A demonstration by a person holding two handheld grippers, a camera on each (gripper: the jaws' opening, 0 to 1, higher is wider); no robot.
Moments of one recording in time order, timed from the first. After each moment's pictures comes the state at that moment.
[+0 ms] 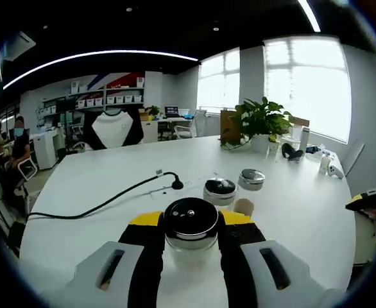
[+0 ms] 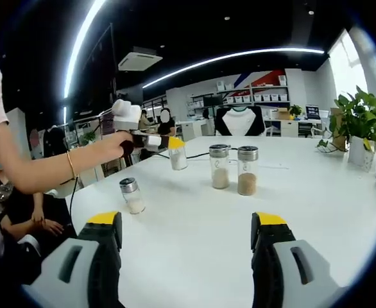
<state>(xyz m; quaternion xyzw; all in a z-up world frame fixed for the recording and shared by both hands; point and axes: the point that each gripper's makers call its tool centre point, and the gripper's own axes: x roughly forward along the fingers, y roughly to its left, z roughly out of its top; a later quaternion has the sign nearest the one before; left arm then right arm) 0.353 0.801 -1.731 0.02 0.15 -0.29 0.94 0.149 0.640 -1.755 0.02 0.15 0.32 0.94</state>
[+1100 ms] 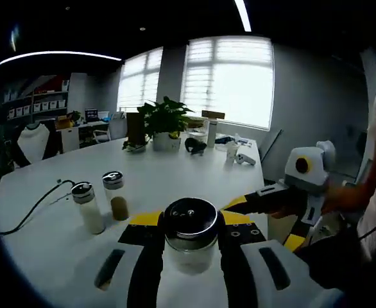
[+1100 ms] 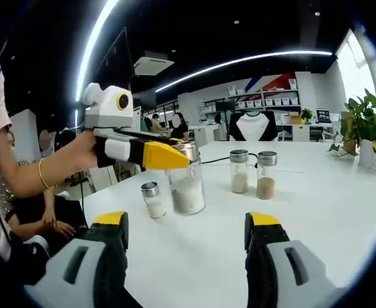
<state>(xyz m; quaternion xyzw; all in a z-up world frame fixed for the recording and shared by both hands) 0.162 0.677 -1.699 0.04 0.14 -0.56 0.82 0.124 0.671 -1.743 0.03 0.13 0.36 0.92</state>
